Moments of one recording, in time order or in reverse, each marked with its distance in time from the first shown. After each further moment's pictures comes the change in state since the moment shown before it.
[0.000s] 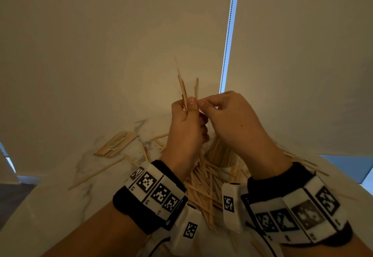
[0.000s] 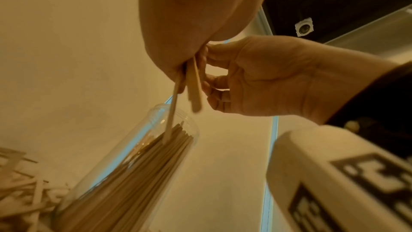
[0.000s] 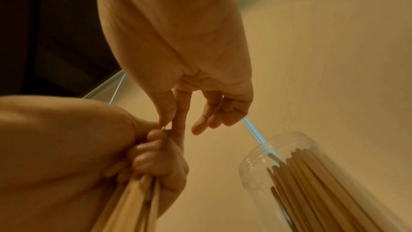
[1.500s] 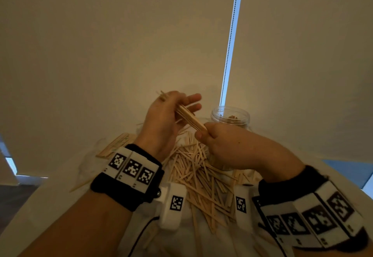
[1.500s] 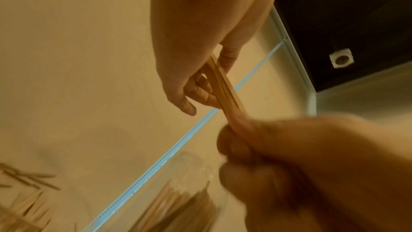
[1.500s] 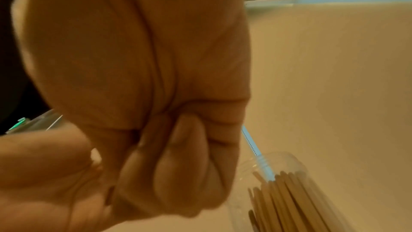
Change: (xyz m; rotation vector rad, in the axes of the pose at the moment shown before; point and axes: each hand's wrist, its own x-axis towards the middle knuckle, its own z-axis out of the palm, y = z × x) left_hand 0.030 0.032 -0.038 -0.227 -0.045 -0.116; right_hand -0.005 0.005 -0.004 -0.438 -0.587 -0.017
